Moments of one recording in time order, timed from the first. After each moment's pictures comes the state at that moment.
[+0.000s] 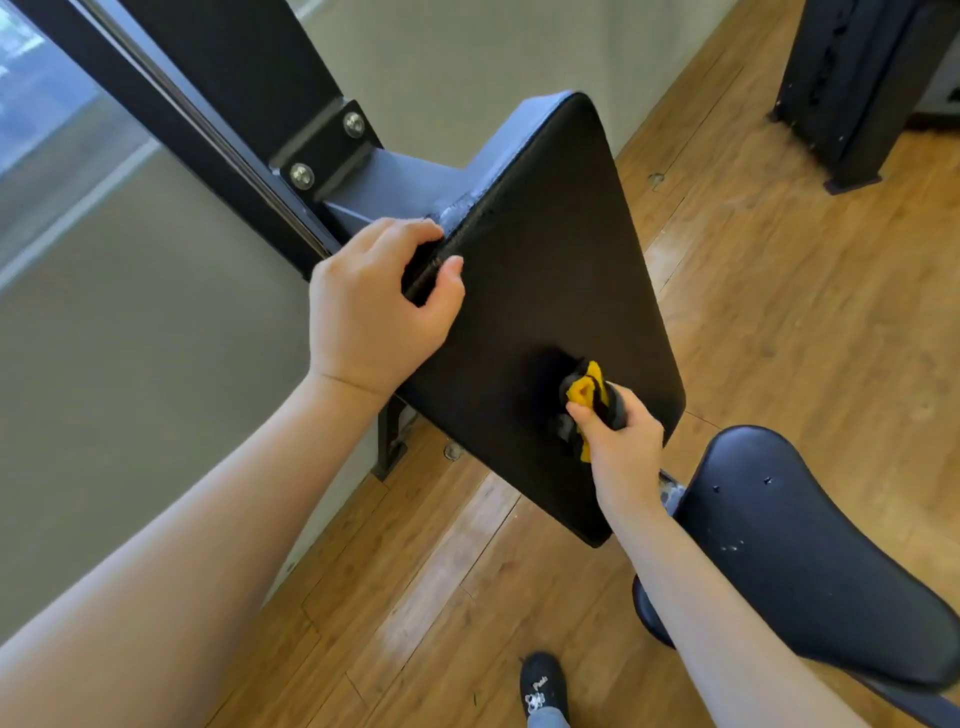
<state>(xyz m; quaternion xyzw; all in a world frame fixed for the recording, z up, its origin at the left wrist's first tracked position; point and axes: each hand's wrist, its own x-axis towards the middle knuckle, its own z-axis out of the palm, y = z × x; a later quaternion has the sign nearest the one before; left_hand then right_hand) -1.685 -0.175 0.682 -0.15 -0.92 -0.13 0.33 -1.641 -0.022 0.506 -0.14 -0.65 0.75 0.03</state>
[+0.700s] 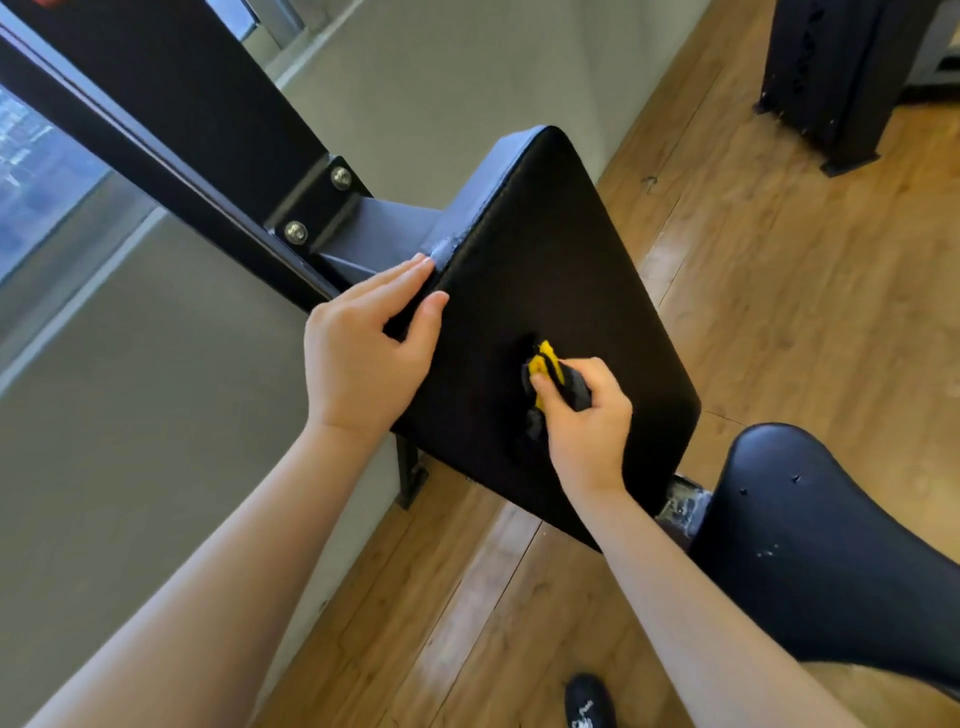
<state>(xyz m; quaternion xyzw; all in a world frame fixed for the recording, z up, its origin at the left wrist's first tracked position) -1.687 -0.177 0.683 -0.13 -0.93 -0.19 0.29 -1.665 -0.054 0.543 -0.06 -0.64 0.74 0.19</state>
